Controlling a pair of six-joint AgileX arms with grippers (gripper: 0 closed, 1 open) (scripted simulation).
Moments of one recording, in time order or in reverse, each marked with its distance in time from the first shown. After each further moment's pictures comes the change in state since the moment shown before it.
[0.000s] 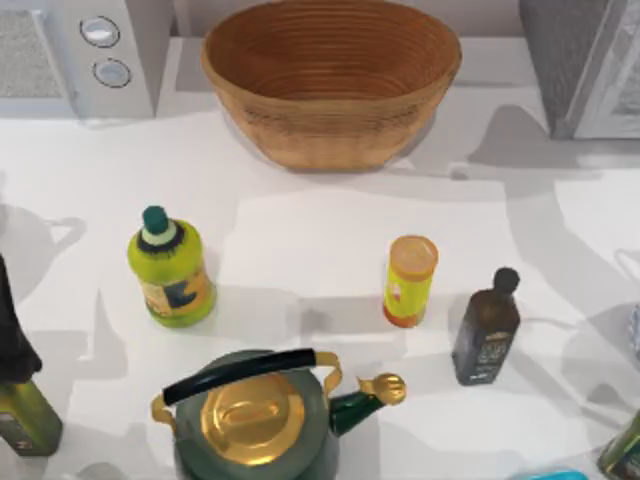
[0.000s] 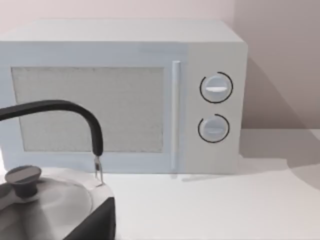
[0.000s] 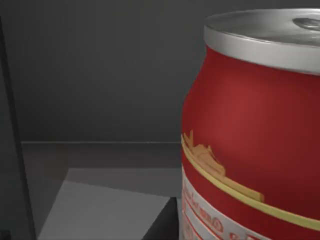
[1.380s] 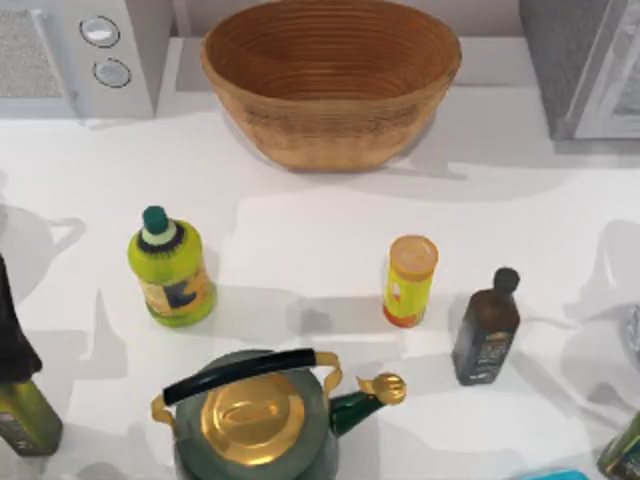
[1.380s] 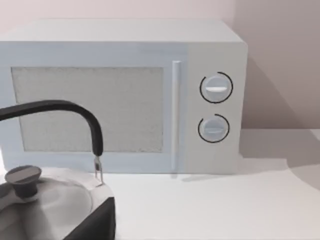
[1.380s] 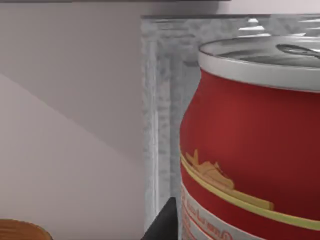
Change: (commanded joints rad) left arm 0.000 0.000 0.000 0.000 0.000 0.000; right arm -0.434 -0.971 -1.349 0.499 -0.444 -0.025
